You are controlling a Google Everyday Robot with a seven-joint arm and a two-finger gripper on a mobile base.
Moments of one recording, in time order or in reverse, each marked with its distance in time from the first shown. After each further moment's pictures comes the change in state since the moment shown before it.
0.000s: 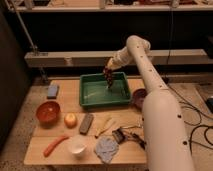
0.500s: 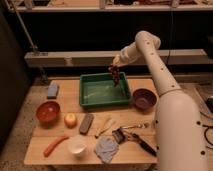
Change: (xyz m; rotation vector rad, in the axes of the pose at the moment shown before) arm -0.006 0.014 -0.057 -0.007 0.038 -0.045
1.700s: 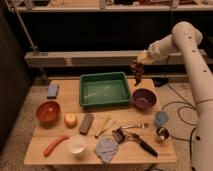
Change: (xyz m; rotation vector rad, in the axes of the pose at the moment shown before) arm -0.039 0.048 -0.145 -0.014 0.039 -0.003
